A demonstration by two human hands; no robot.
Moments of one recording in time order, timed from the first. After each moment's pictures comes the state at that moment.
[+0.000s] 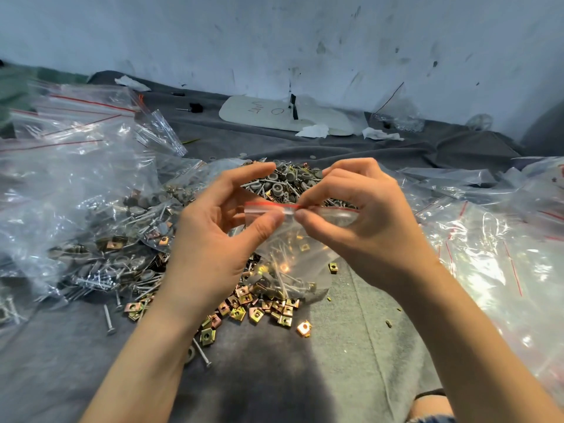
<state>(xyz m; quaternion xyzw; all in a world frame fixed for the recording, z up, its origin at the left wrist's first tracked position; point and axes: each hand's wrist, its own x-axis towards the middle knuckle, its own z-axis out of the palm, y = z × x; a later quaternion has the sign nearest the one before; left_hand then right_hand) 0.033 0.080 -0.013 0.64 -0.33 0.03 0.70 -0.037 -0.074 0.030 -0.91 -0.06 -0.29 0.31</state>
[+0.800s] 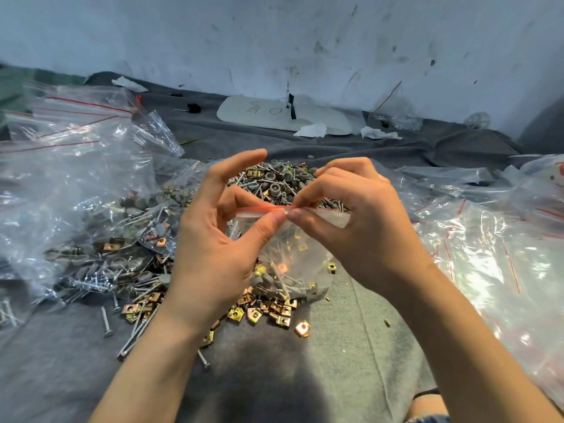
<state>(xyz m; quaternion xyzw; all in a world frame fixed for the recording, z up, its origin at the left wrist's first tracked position) 0.029 0.072 -0.019 0.63 -0.33 0.08 0.70 -0.033 -0.073 0.027 -0.91 -0.07 -0.31 0.26</state>
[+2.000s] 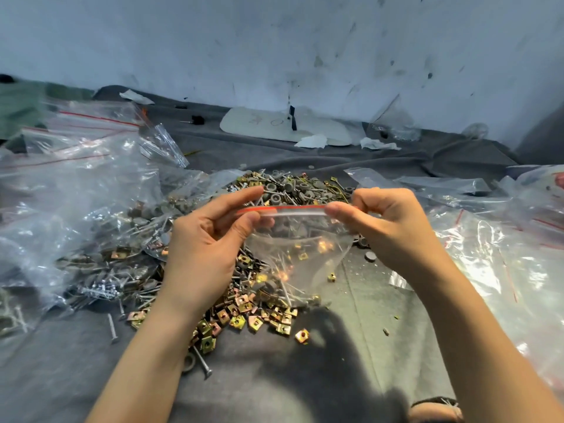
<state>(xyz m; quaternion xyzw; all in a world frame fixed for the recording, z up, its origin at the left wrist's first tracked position) 0.043 0.078 -0.024 0.63 -0.29 0.04 0.72 -0.029 -0.119 0.015 -0.86 0.01 -0.27 0.44</state>
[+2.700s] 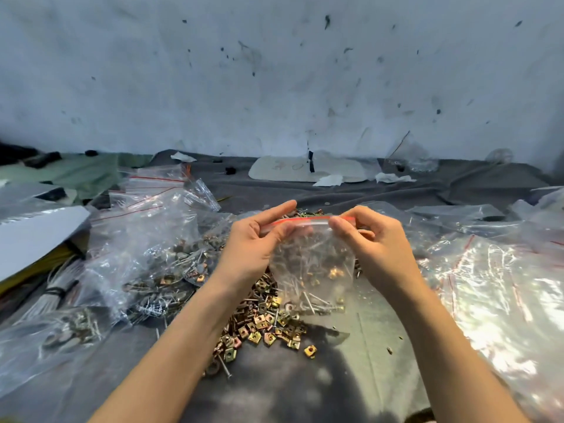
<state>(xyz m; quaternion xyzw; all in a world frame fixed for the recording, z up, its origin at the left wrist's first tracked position) 0.039 0.053 0.014 0.62 -0.28 -0.09 0.72 -0.036 -0.113 0.017 -0.79 -0.02 -0.34 0.50</state>
